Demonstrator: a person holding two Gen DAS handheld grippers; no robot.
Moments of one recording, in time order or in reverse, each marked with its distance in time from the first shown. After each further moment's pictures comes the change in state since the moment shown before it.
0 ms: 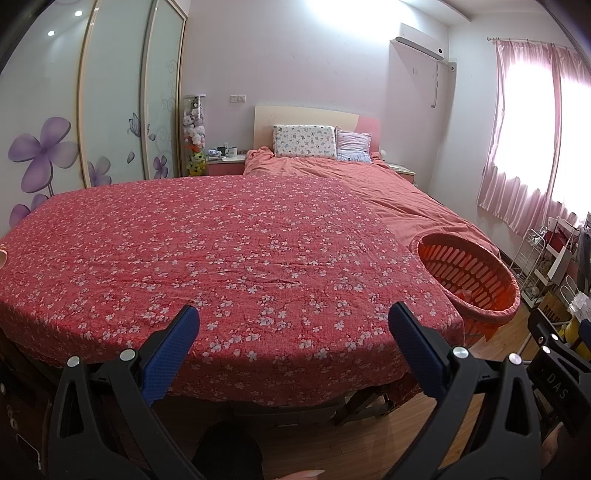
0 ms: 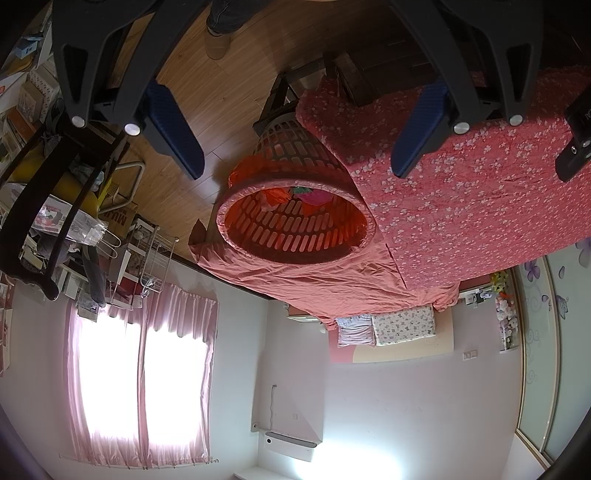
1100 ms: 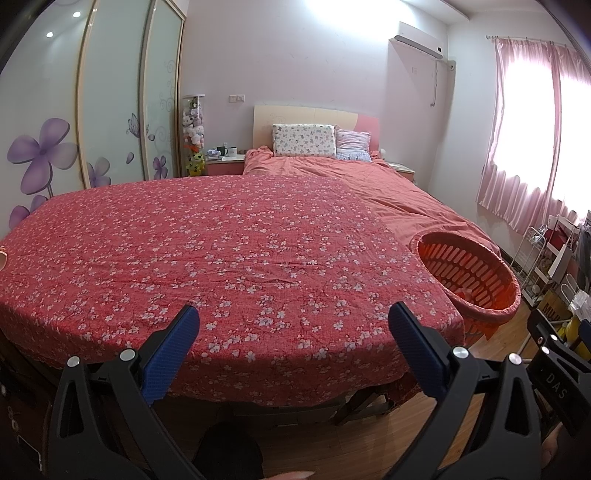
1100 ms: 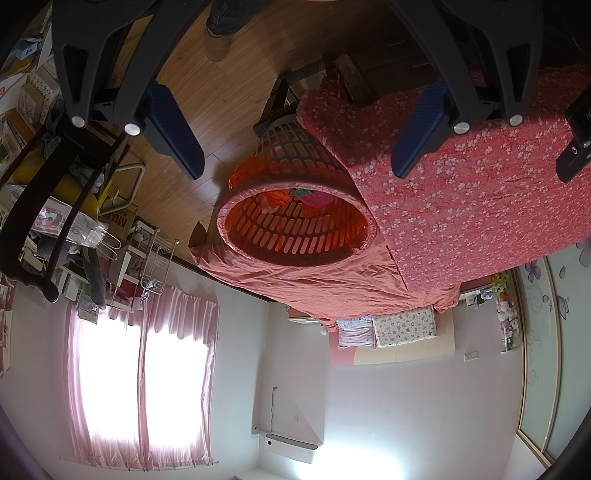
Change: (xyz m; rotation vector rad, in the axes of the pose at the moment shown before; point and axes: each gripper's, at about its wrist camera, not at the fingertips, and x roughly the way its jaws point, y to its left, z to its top) left arm 0.000 -0.001 0.000 0.002 0.002 0.002; right arm 0.000 -0.002 0.001 0.002 0.005 -0.001
